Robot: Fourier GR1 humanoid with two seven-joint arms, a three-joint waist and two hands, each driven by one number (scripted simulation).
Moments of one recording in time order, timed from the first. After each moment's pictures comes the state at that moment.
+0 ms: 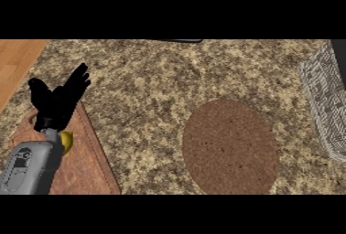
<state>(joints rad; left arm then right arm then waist) -0.33 0.24 0.08 -1.36 0.05 -0.05 0.24 -1.43 -0.44 -0.45 -0.36 1.76 -0.64 1.18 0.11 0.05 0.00</state>
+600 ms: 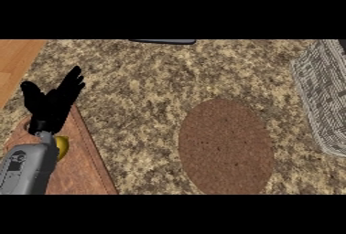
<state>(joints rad) -0.30 0.26 0.11 -1.35 0.06 -0.06 0.22 -1.36 -0.49 -0.50 -0.33 1.87 -0.62 1.22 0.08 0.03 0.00</state>
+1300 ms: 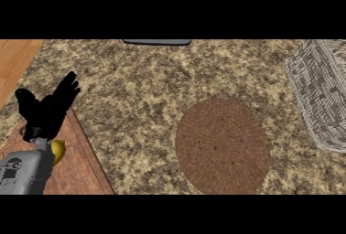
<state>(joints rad) -0.26 0.26 0.12 -1.37 0.06 -0.06 0.21 -1.17 -0.52 -0.62 -0.40 1.89 -0.76 1.19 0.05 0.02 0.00</state>
